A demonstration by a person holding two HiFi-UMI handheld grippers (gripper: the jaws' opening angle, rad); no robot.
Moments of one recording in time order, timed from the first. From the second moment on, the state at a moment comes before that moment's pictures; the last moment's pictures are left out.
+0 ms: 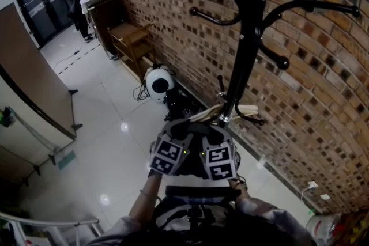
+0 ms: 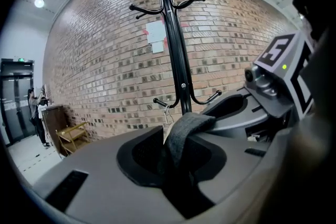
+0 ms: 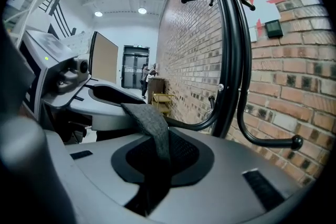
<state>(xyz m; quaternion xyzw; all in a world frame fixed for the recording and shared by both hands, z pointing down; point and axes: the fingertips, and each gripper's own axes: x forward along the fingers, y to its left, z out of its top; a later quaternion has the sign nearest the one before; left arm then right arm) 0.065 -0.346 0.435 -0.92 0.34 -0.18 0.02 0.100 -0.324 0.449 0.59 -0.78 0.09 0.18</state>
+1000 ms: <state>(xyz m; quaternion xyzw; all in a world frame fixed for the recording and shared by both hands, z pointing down) 0.124 -0.375 0.460 -0.95 0.14 -0.22 0.15 0.139 -0.341 0.479 0.65 -0.71 0.22 0.18</state>
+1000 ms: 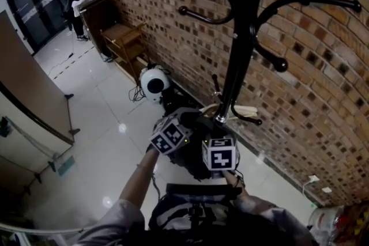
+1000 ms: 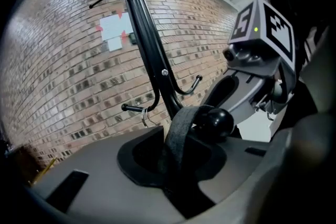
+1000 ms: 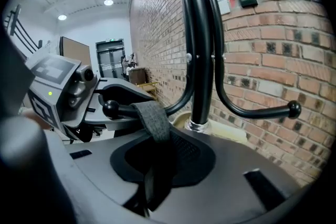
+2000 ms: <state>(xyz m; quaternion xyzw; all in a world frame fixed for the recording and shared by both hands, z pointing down) 0.077 -0.379 0.481 -0.93 0.30 -0.21 0.11 0.152 -0.328 0.479 0.64 -0.73 0.19 0.10</state>
